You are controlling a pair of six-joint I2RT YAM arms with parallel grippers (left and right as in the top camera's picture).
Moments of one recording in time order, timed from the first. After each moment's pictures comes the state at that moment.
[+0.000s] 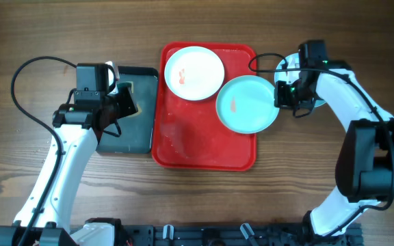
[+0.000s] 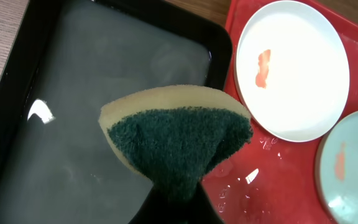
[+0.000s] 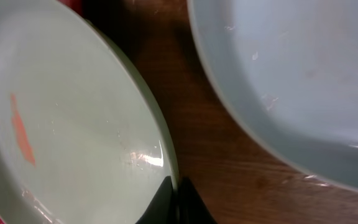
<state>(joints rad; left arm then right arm) -0.06 1.37 0.99 -0.62 0.12 -0.36 0.03 1.88 1.26 -0.83 -0.23 0.11</state>
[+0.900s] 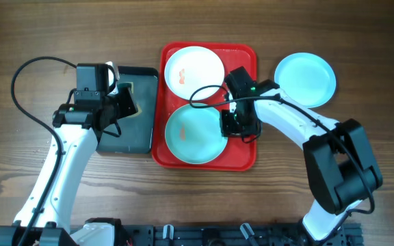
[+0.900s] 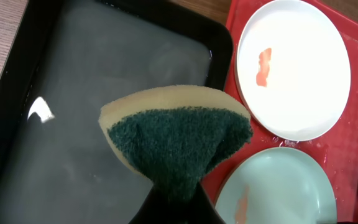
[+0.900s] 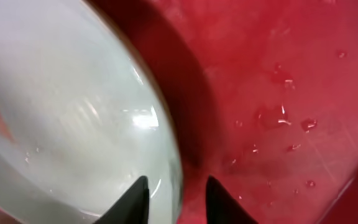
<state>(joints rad) -0.06 1.37 0.99 -0.62 0.12 -0.36 0.47 1.88 1.19 -0.80 -0.28 0.39</state>
